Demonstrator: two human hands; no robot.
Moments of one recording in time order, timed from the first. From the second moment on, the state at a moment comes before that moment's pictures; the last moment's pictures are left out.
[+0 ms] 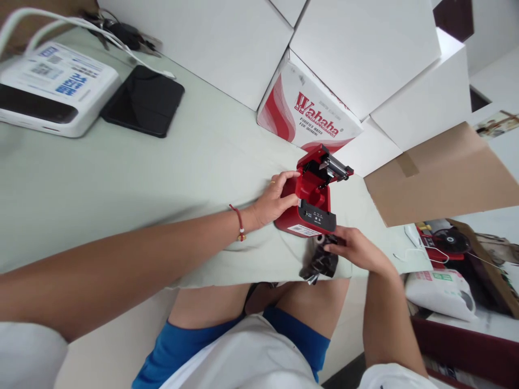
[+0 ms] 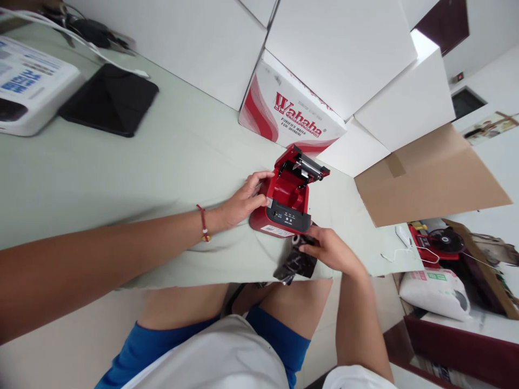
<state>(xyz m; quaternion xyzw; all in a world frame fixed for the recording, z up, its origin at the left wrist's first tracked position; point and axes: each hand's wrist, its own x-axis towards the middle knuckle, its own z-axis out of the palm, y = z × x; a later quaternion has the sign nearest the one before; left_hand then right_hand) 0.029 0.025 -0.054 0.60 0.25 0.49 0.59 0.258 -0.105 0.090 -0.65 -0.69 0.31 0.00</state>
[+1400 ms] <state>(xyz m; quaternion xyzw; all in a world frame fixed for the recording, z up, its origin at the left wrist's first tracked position) 0.018 -0.016 -0.037 0.85 0.07 0.49 0.18 0.222 0.003 0.111 -0.62 -0.73 -0.16 0.22</state>
